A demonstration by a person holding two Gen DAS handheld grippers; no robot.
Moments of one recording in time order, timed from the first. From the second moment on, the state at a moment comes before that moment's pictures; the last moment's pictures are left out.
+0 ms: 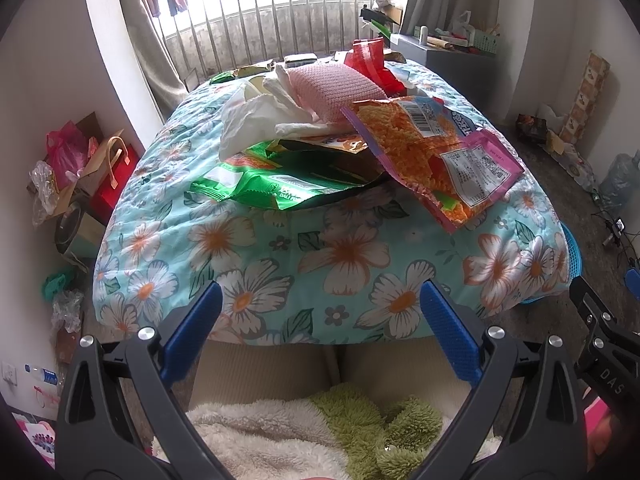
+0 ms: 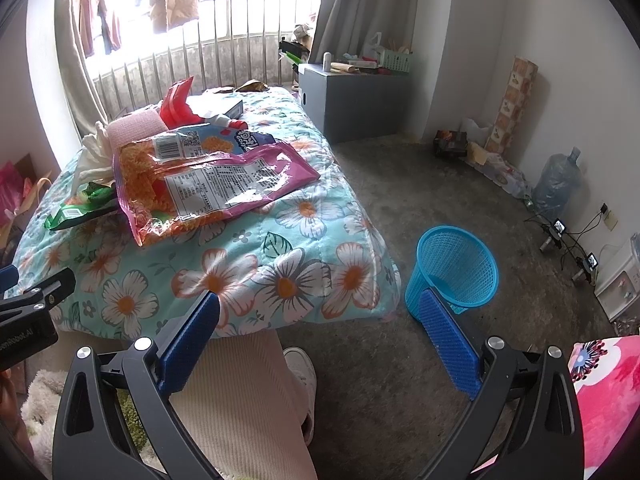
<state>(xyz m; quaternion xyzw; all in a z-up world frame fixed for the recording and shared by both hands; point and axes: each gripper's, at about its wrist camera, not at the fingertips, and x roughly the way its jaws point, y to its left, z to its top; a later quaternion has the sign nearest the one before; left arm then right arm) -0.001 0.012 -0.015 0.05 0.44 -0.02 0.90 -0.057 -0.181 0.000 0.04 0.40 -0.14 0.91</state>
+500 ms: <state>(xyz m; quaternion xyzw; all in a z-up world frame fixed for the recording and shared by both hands) 0.005 0.008 -0.016 0.04 0.46 -0.04 0.89 -0.053 -0.185 -0.005 0.07 0.40 -0.13 0.90</state>
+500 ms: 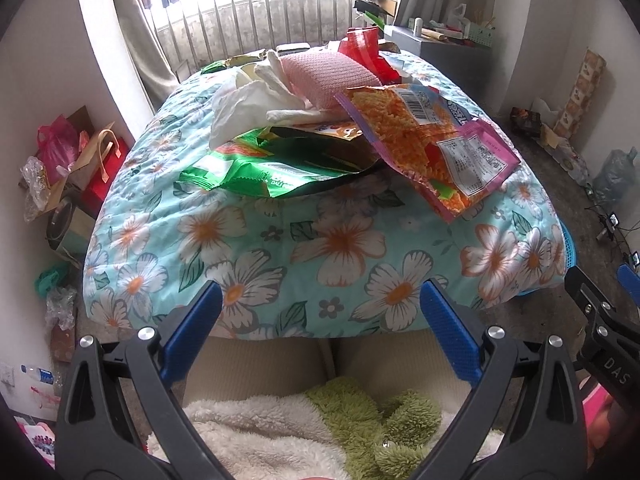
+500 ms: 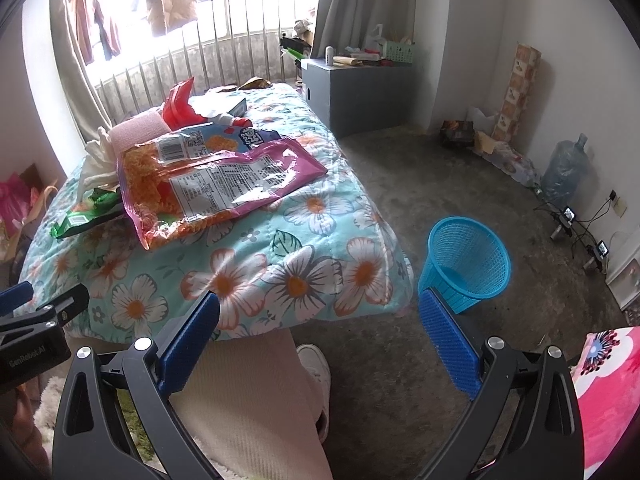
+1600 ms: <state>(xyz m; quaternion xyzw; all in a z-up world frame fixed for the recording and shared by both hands) 0.077 0.105 -0.004 -0.12 0.35 -0.19 0.91 0.044 -0.206 -0.024 0.30 0.40 0.02 0.87</state>
